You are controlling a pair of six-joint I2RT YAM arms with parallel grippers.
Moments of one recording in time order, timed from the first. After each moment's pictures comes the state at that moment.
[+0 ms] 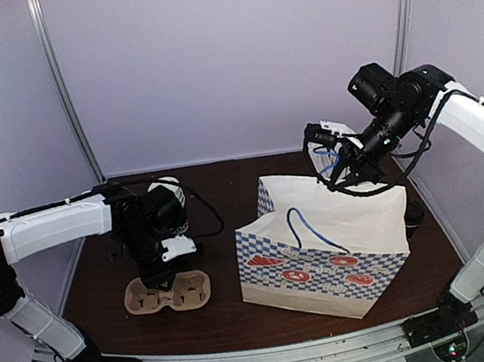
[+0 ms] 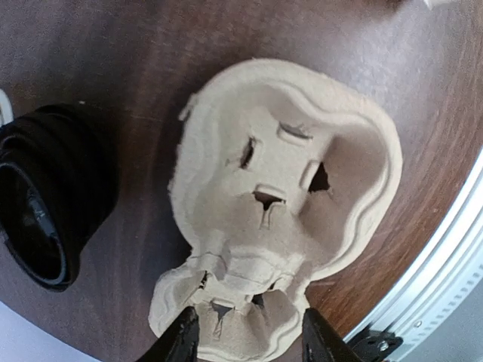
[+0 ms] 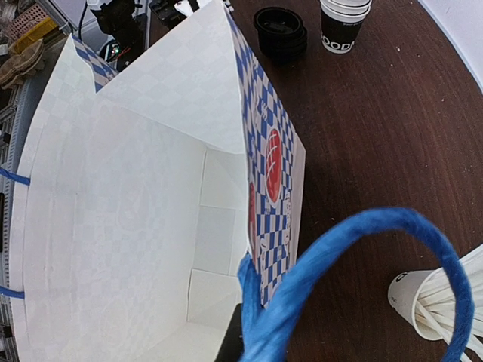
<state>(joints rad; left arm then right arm) -0.77 1.52 1.16 -1.13 0.00 0.39 0.55 1.49 1.72 -1.34 -0.57 -0.64</state>
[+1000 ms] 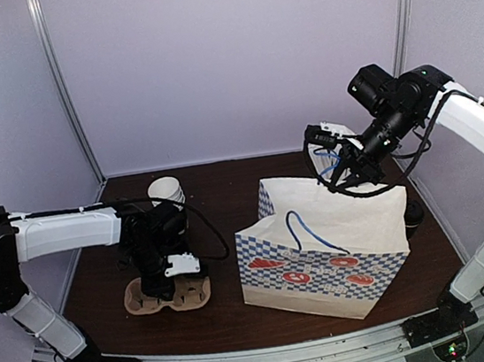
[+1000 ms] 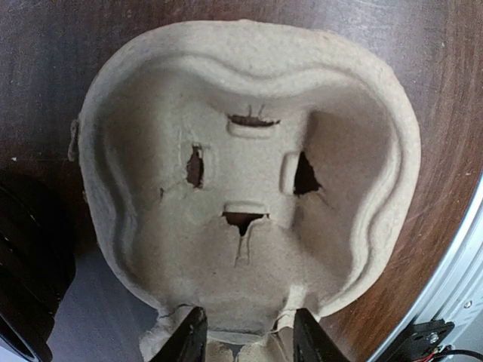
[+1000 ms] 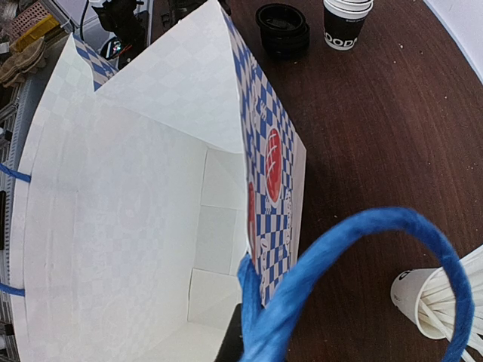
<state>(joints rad) -0.77 1.57 1.03 -1.01 0.02 0.67 0.54 1.49 1.71 -1.36 -0.58 -0.65</state>
